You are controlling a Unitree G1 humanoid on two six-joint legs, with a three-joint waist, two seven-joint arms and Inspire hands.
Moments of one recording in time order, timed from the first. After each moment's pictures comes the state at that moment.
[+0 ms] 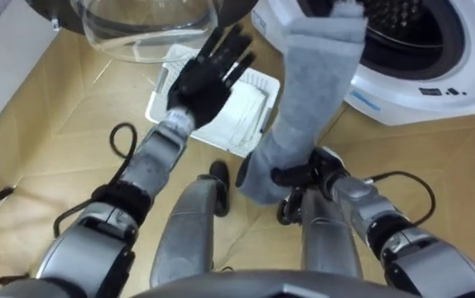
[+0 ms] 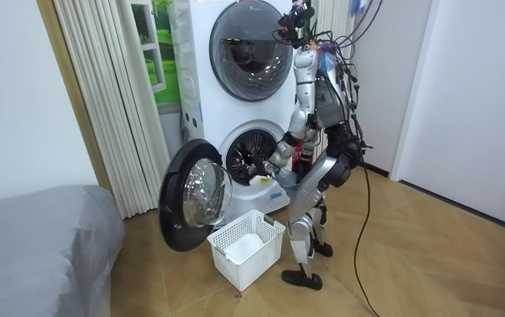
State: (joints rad) left arm -0.31 0.14 -0.25 0.96 -1.13 -0.05 -0.31; right arm -0.28 -0.19 0.35 1.17 0.20 -0.02 0.07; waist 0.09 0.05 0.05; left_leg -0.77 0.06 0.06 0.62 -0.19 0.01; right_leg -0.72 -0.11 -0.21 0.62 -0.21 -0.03
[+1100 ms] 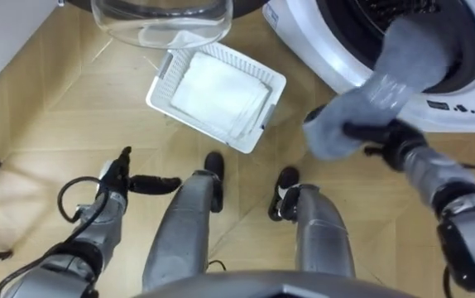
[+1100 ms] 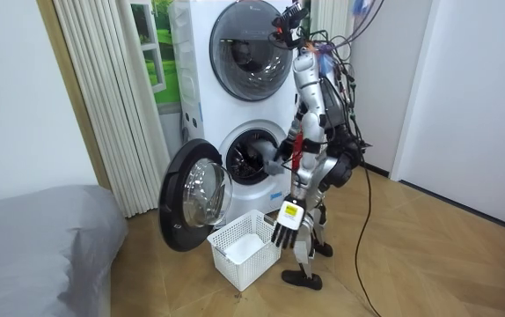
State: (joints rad) left arm -0.09 0.34 -0.27 1.14 -0.30 -0.15 0.17; right arm -0.50 -0.52 0.17 1.24 0.69 0.02 0.10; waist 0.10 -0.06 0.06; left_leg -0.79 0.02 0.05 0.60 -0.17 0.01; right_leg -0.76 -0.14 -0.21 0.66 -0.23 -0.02
